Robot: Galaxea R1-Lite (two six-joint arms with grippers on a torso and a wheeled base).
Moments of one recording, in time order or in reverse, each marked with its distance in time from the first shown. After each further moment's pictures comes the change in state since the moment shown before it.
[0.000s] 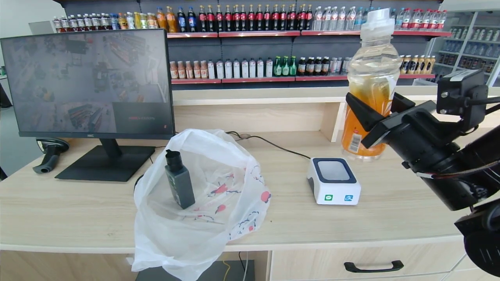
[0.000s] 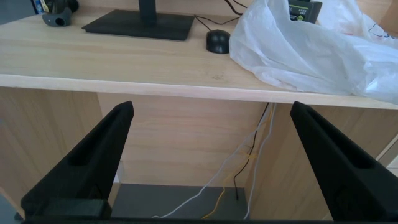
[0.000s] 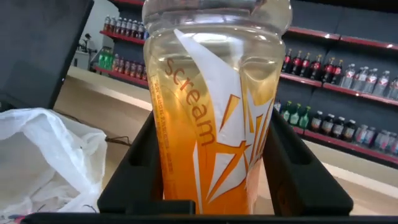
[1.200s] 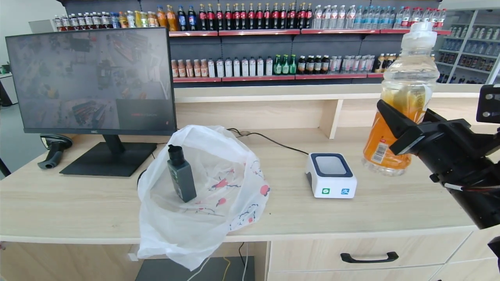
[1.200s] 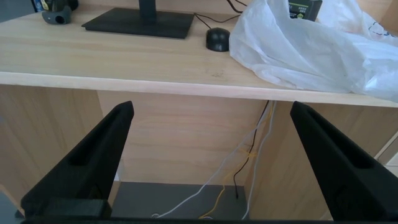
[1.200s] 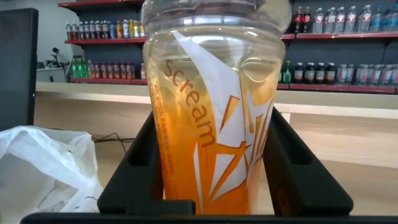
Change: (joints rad) left arm 0.000 0.000 0.000 0.000 -0.001 -0.001; right arm -0.047 -0.105 0.141 0.003 -0.134 0.157
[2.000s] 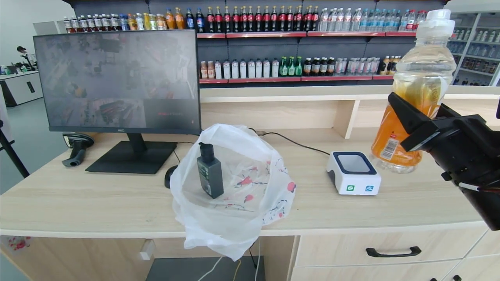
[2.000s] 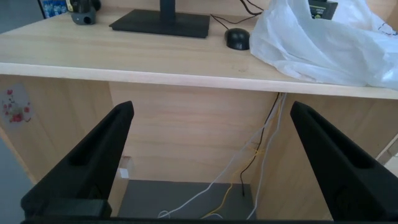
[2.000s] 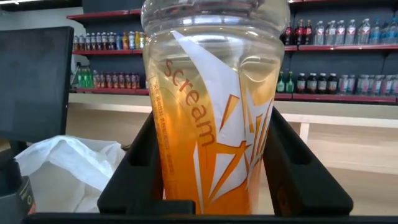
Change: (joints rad) left arm 0.000 0.000 0.000 0.001 0.000 -0.001; right arm -0.012 -0.028 0.006 -0.006 0.001 0.001
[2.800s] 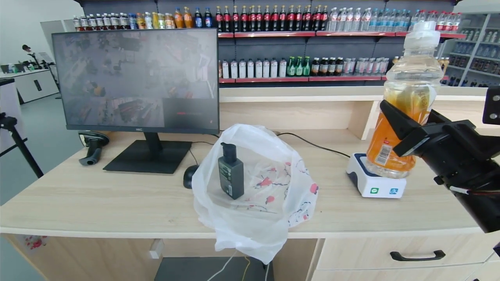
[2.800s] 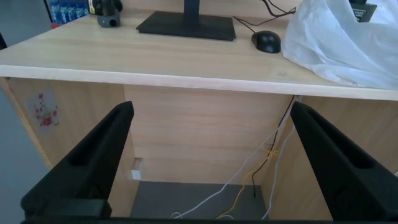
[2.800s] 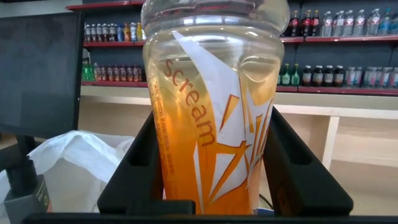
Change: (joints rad) left arm 0.000 0.000 0.000 0.001 0.000 0.002; right arm 0.007 0.023 0.008 0.003 0.000 0.000
